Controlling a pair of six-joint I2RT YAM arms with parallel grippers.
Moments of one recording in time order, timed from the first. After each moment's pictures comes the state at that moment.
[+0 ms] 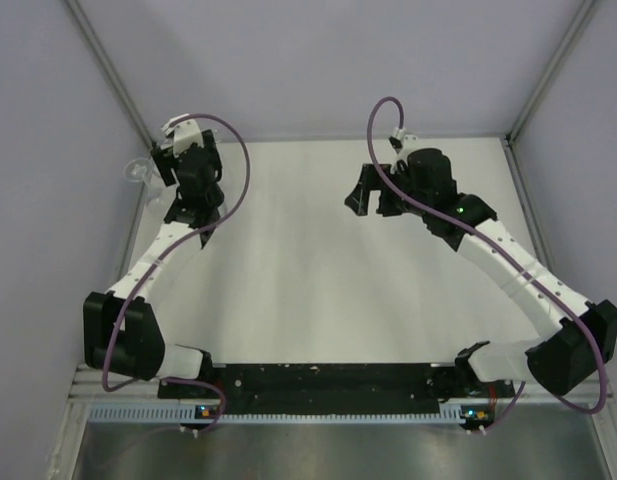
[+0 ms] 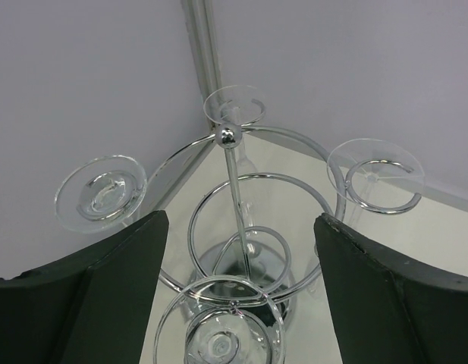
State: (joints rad) left arm -0.22 1.38 1.08 0.27 -0.73 0.00; right arm 0.54 1.30 1.26 -0.43 -0.10 0.42
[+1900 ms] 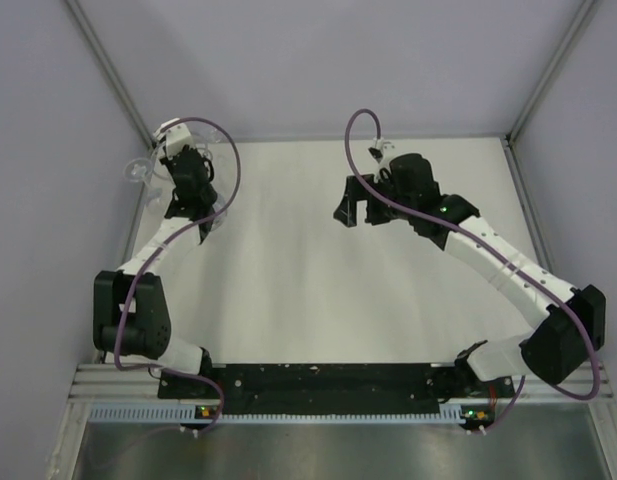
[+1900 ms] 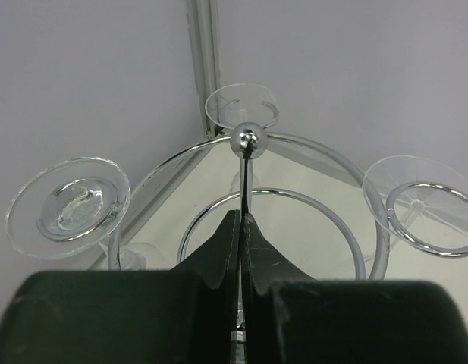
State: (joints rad) left arm -0.11 1.50 1.03 0.47 -0.65 -0.05; right arm 0.59 1.36 1.25 -0.43 -0.14 0.38
